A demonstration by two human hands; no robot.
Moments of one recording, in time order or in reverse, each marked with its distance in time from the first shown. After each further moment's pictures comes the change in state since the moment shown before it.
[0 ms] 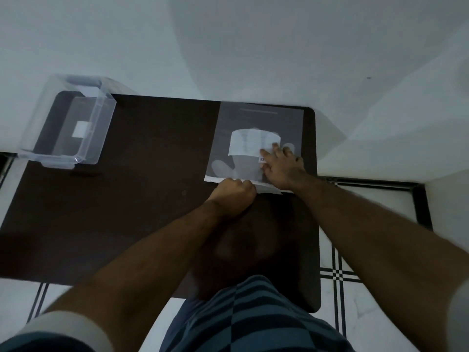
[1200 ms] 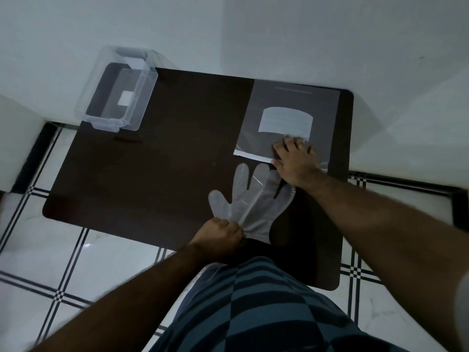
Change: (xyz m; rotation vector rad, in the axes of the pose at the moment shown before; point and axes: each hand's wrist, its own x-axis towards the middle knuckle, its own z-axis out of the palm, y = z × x) left_hand -0.197 0.075 0.029 -0.178 0.122 -0.062; right_hand -0.029 -0.045 0.040 -0.174 0.118 -0.142
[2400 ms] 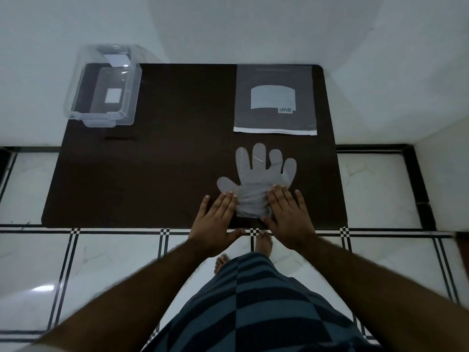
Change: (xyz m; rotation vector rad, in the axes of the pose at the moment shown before) left_hand -0.102 -0.014 0.000 -0.133 -0.336 -0.257; right_hand -0.225 -0.138 0.130 0.064 0.128 0.068
